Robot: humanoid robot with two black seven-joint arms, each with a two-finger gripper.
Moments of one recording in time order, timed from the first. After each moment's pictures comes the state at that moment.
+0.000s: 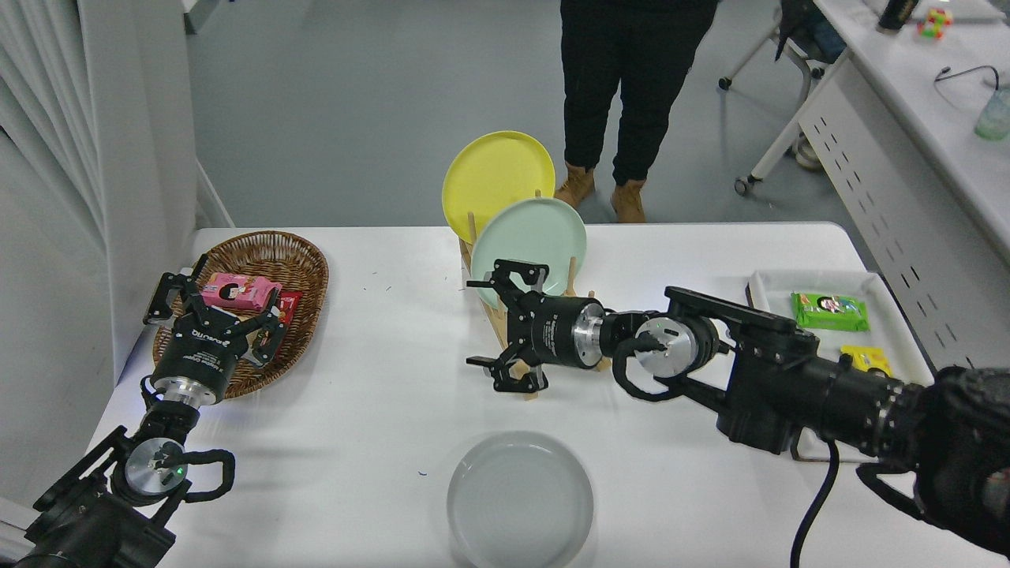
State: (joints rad) left arm -0.38 0.29 -1.22 -0.62 0.18 -0.60 -0.39; right arm 0.98 -0.09 0.34 0.81 0.22 0.28 -0.17
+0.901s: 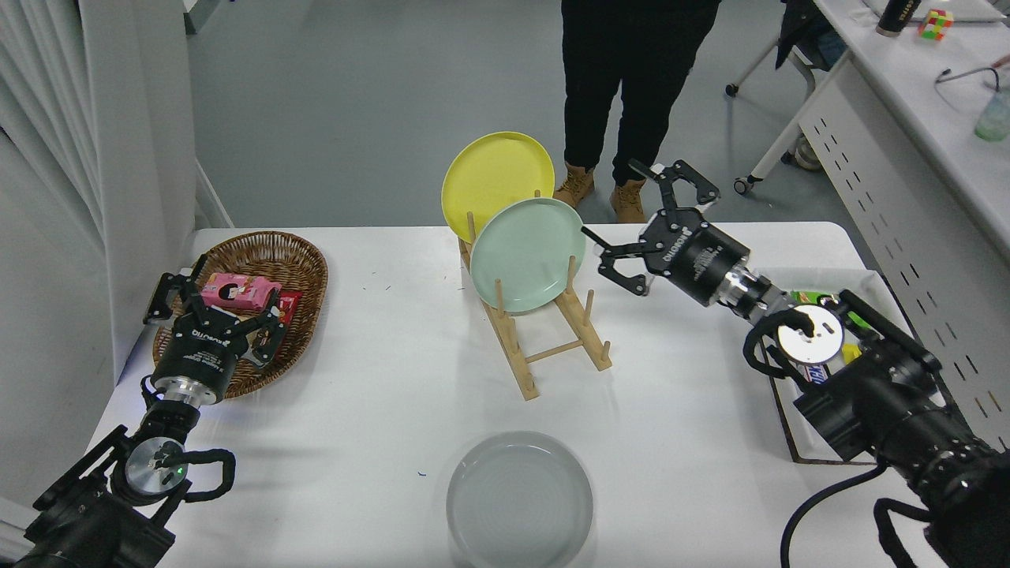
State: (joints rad) left arm -0.38 0.29 -1.22 -0.62 0.18 -0.60 -0.39; right arm 0.80 -0.17 0.93 0.52 0.12 0.63 -0.17
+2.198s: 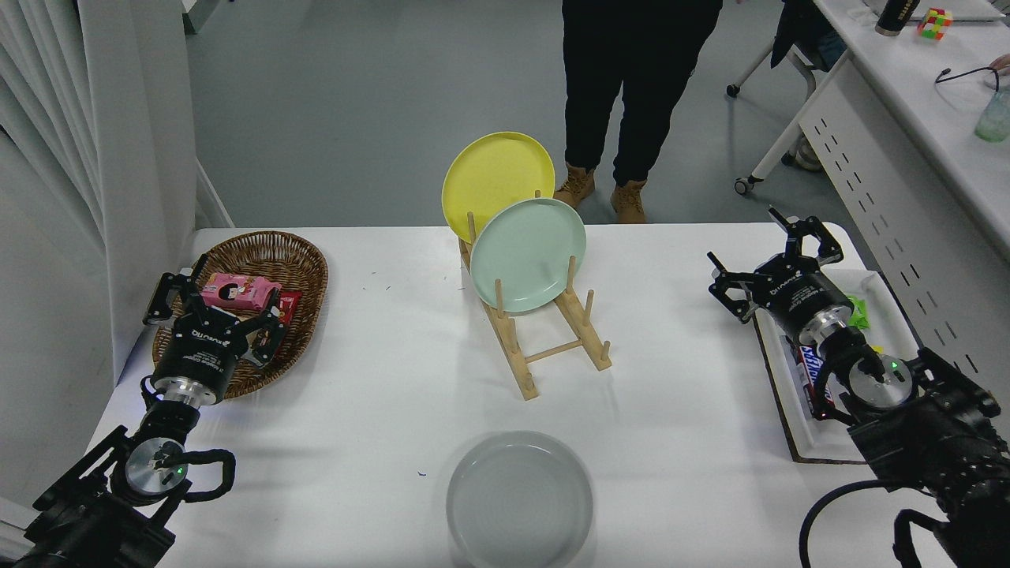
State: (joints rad) left arm -0.38 0.29 -1.22 -0.62 0.18 -0.60 -0.39; right arm 0.79 -0.17 0.99 0.18 0.13 0.63 -0.06
